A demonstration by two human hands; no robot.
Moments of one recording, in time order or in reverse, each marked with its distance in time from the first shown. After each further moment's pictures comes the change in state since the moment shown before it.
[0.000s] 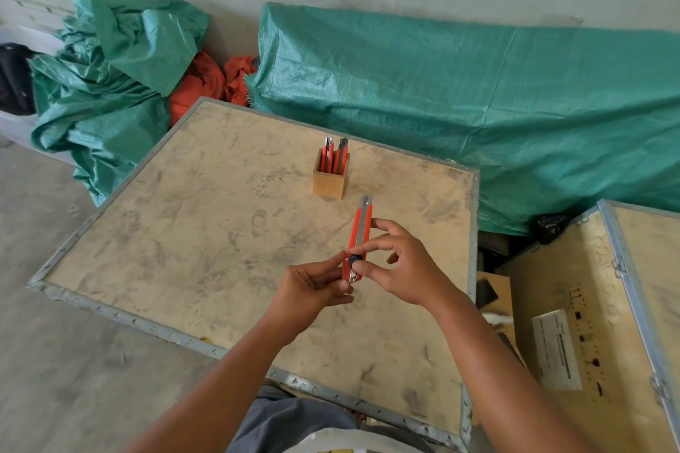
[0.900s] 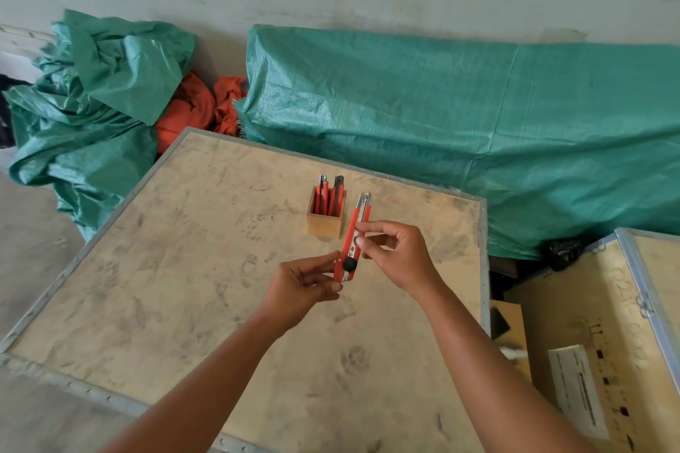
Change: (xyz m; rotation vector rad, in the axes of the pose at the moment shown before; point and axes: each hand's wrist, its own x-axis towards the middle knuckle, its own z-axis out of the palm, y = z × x) left_hand 0.112 0.036 -0.030 0.168 0.034 0.013; right_hand 0.123 0.021 -0.017 0.280 0.246 0.061
